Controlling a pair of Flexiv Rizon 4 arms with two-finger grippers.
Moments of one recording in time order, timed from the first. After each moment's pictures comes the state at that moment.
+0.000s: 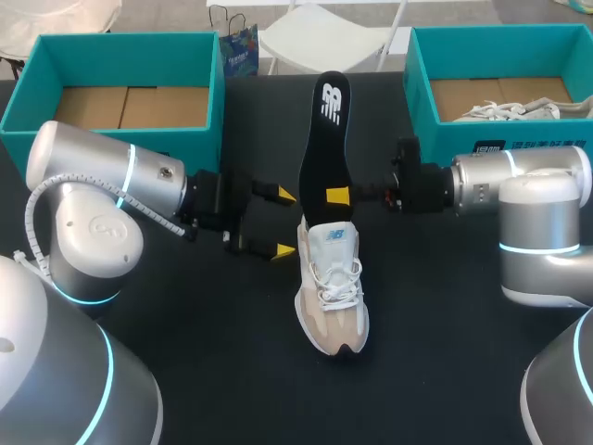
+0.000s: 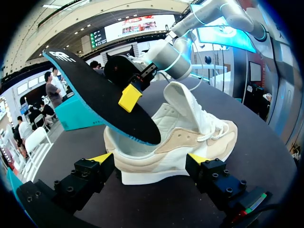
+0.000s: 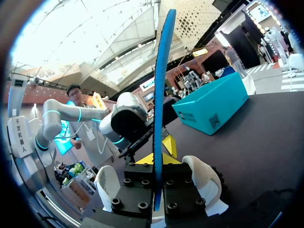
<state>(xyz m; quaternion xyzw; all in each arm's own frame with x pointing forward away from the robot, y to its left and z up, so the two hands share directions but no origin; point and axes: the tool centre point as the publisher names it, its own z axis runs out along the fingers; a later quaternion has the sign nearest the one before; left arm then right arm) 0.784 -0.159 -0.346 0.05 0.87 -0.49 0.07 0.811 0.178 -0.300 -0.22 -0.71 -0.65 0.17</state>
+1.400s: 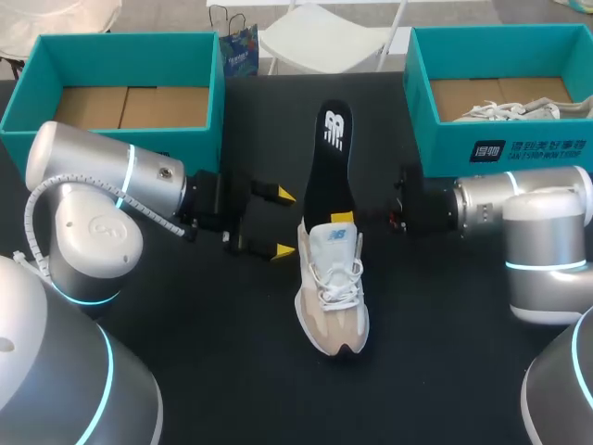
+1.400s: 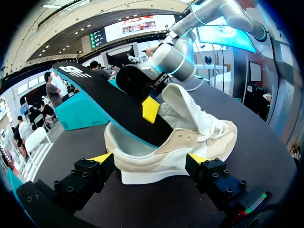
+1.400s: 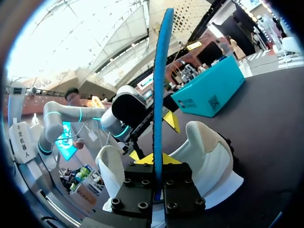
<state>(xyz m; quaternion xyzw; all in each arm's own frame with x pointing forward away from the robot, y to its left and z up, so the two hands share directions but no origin) 0.783 -0.159 -0.346 0.05 0.87 -0.49 0.07 0.781 0.172 -0.330 -0.25 -0.70 -0.63 0.22</state>
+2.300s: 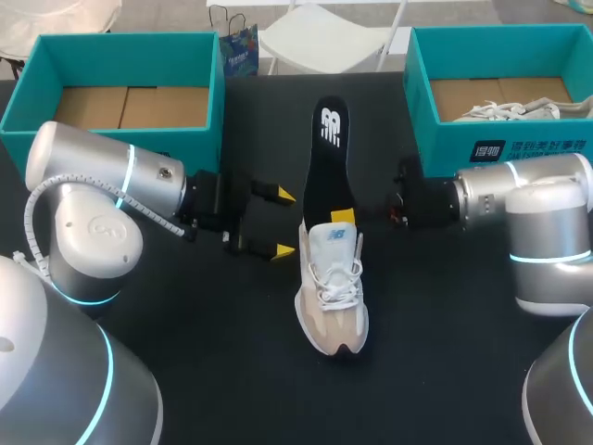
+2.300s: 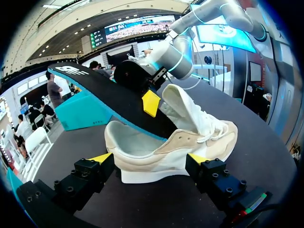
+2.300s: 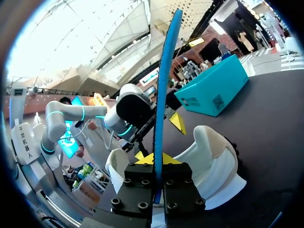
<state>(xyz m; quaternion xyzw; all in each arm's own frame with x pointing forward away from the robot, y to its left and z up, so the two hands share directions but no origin) 0.783 -0.159 -0.346 0.05 0.87 -0.49 0.07 0.778 0.171 -0.319 -0.24 -0.71 -0.62 0.22</state>
